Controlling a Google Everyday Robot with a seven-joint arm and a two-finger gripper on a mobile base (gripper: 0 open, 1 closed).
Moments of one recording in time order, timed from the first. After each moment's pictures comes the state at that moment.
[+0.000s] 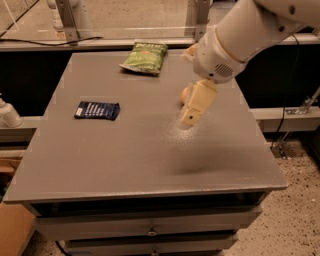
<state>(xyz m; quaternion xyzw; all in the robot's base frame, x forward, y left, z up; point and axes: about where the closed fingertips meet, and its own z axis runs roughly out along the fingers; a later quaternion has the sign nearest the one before) 0.527 -0.059 0.935 -0.66 0.69 0.10 0.28</state>
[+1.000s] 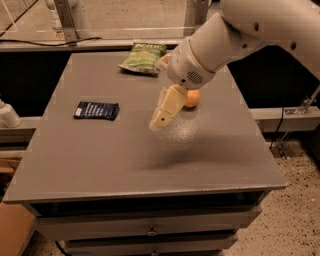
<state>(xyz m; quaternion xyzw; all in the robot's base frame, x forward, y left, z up) 0.537 0.002 0.915 -0.66 0.66 0.18 0.31</state>
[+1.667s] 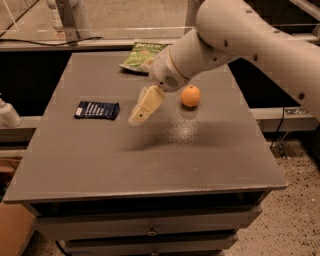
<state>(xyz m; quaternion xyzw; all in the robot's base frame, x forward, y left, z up) 0.582 0.048 0.889 -0.63 0.66 0.21 0.34</state>
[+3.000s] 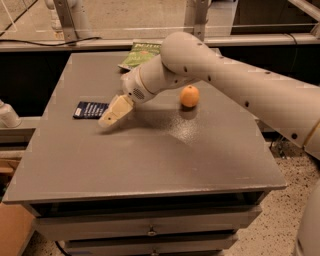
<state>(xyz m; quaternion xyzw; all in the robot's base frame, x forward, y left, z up) 0.629 0.126 0.833 -0.57 0.68 0.26 0.37</state>
